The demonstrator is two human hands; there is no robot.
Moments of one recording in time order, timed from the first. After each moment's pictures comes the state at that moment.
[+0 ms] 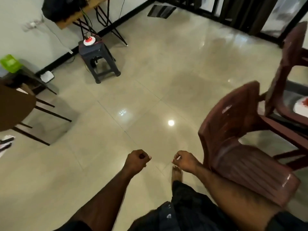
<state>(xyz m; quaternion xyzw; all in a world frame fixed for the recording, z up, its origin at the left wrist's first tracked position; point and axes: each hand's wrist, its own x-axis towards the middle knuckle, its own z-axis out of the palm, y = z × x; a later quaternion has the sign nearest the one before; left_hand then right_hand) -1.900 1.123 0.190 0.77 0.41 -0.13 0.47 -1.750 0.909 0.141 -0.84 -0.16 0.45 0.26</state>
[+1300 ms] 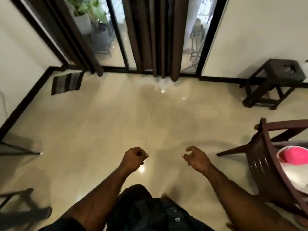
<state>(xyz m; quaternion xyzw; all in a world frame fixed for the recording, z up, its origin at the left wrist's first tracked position) -0.859 1.374 0.216 0.85 0.09 -0.26 0.45 -0.890 1.054 0.189 -0.84 0.21 0.22 0.45</state>
